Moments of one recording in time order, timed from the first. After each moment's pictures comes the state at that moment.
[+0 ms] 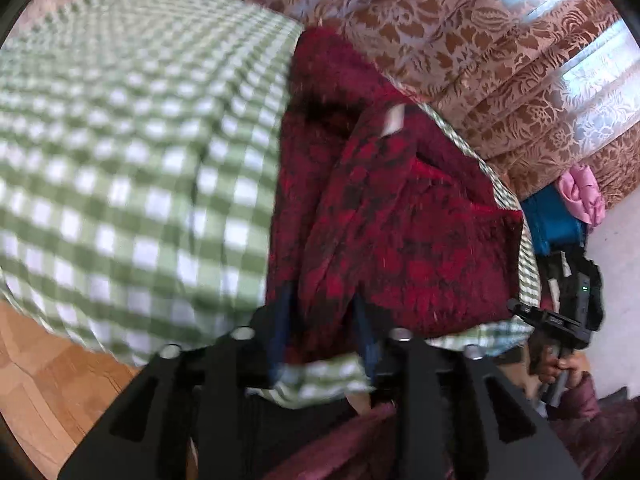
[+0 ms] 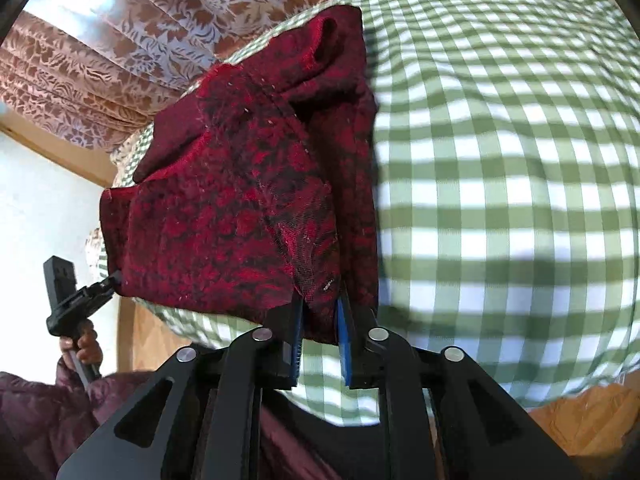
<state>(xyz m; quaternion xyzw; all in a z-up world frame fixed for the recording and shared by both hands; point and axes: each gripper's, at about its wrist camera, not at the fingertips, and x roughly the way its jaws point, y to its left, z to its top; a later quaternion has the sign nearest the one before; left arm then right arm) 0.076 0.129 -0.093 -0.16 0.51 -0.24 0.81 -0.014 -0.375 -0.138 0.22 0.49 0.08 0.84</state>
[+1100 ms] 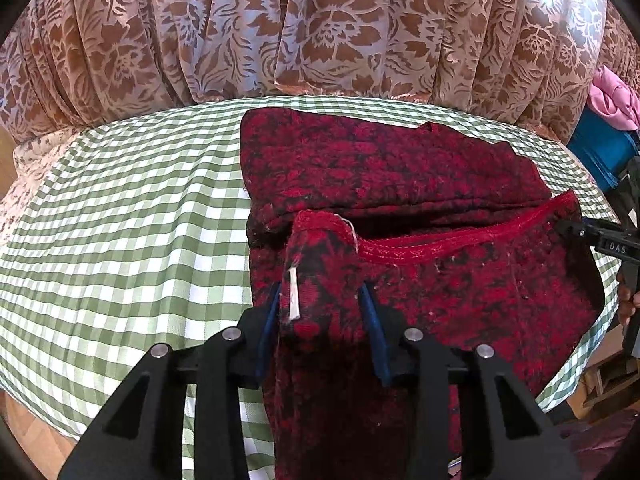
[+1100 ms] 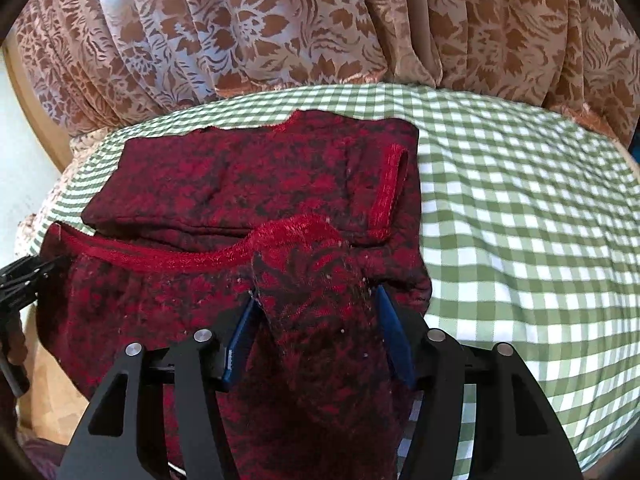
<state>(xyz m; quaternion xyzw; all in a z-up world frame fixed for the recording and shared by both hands) 0.129 0.048 -0.059 0.06 0.42 -0.19 0.89 0.071 -0.314 -0.098 0.04 0.40 -0.01 0.91</state>
